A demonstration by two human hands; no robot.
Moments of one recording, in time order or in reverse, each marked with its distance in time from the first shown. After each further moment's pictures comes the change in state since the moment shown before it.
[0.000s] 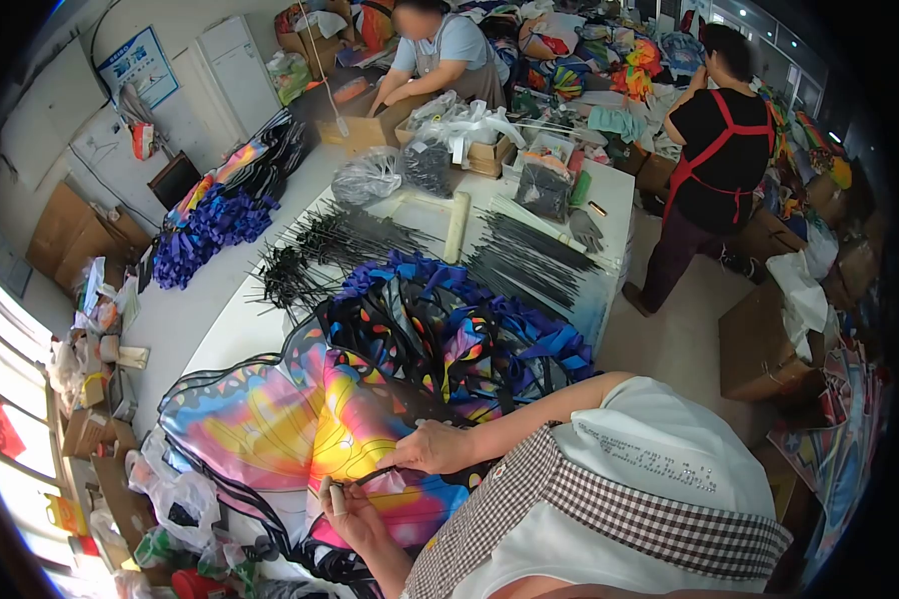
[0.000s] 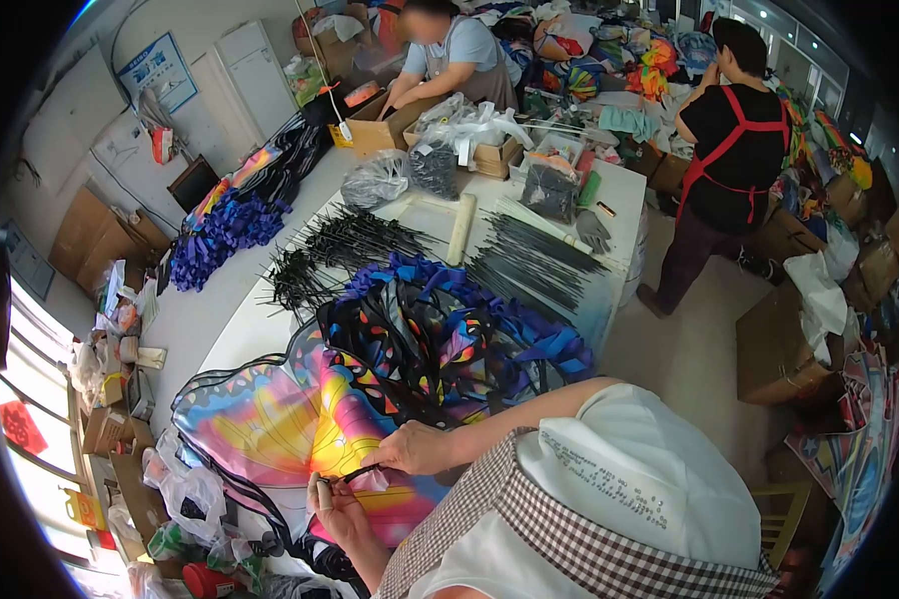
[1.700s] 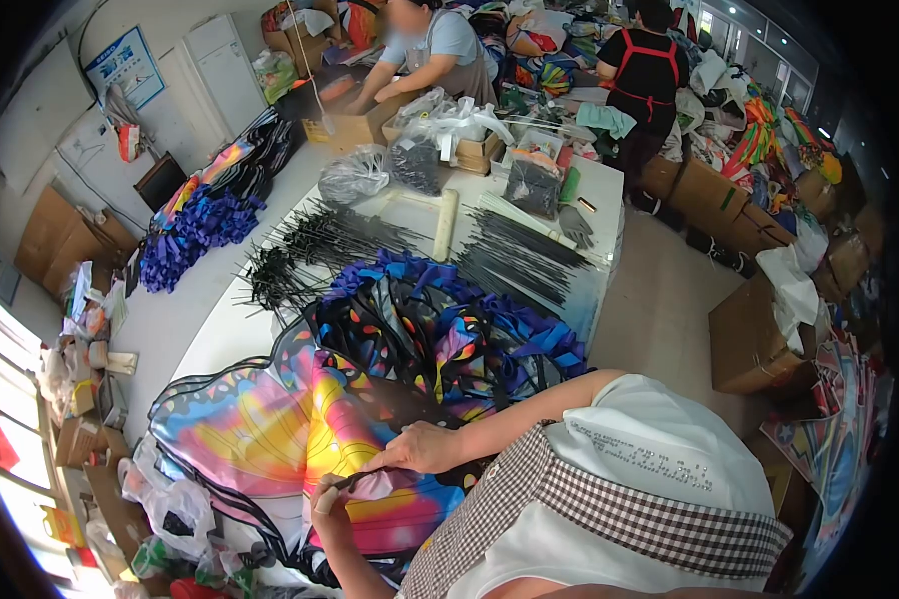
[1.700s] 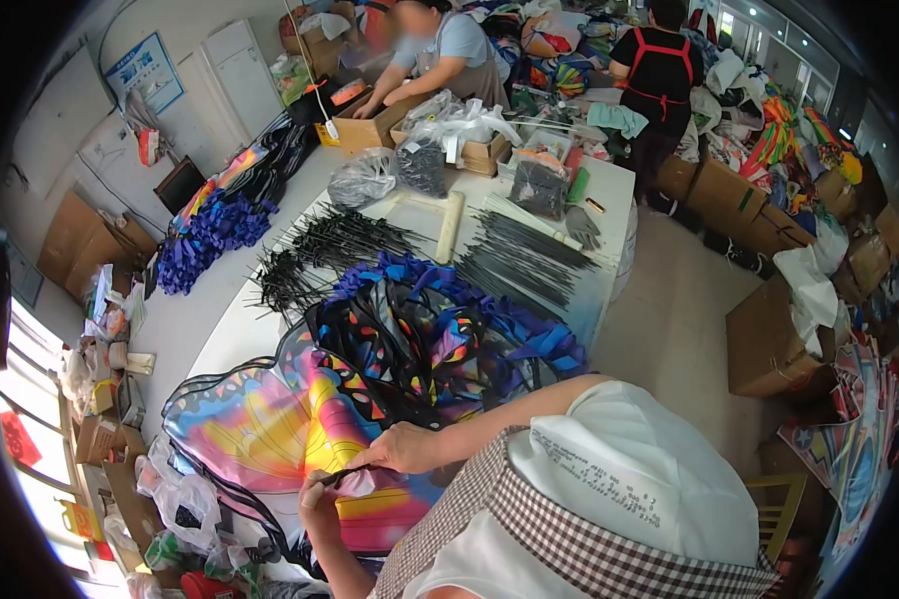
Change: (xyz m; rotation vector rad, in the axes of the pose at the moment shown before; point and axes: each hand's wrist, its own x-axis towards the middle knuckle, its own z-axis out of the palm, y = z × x) left_hand 0.036 0.039 -0.001 0.449 -0.312 -0.339; right_hand 0.008 0.013 0.009 0.049 -0.096 0.086
